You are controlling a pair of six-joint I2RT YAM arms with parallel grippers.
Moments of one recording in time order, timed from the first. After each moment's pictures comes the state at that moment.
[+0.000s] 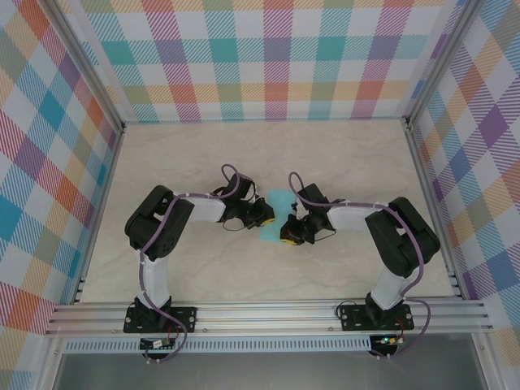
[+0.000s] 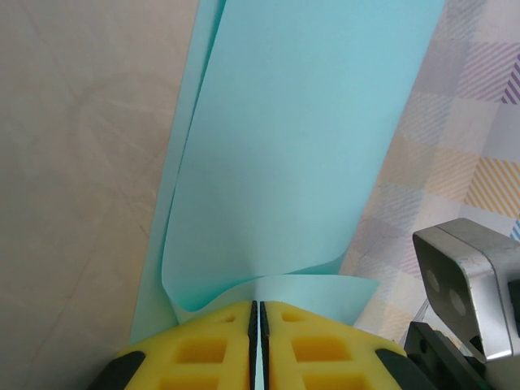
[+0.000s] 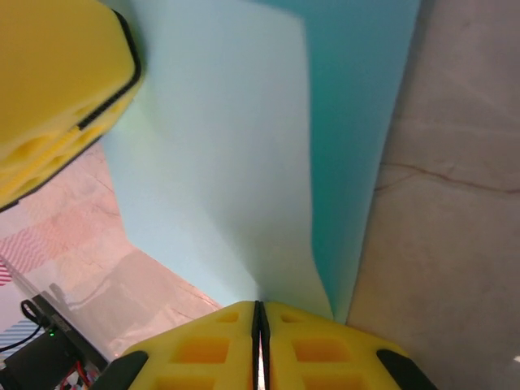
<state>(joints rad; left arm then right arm) -0.58 1.97 1.02 0.06 0.59 -0.96 0.56 1.72 0.81 -0.25 -0.57 0.79</state>
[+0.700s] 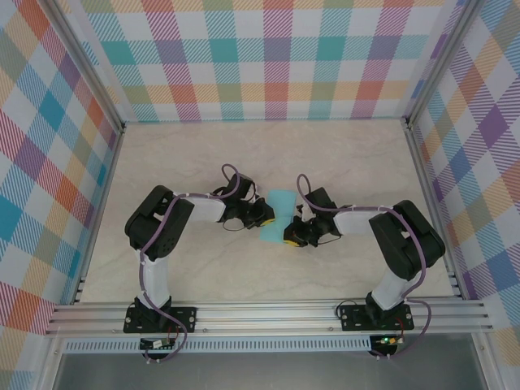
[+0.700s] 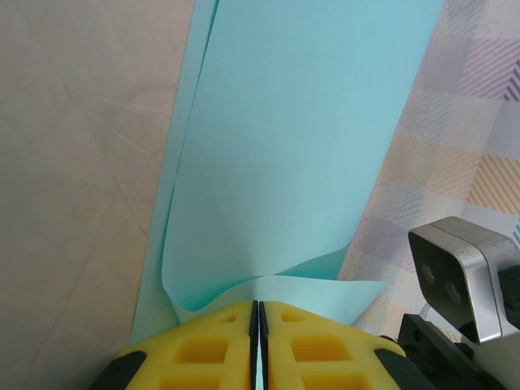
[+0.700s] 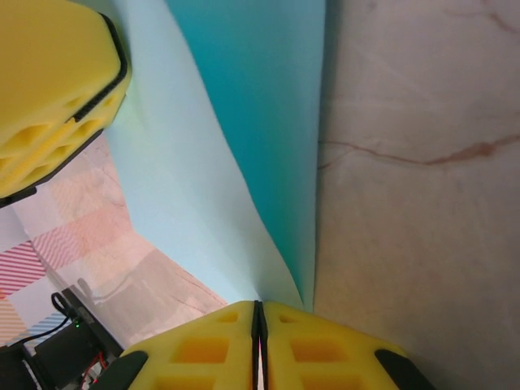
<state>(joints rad) -0.58 1.97 1.02 0.05 0.59 -0.95 0.52 1.69 0.70 -0.12 -0.64 0.82</state>
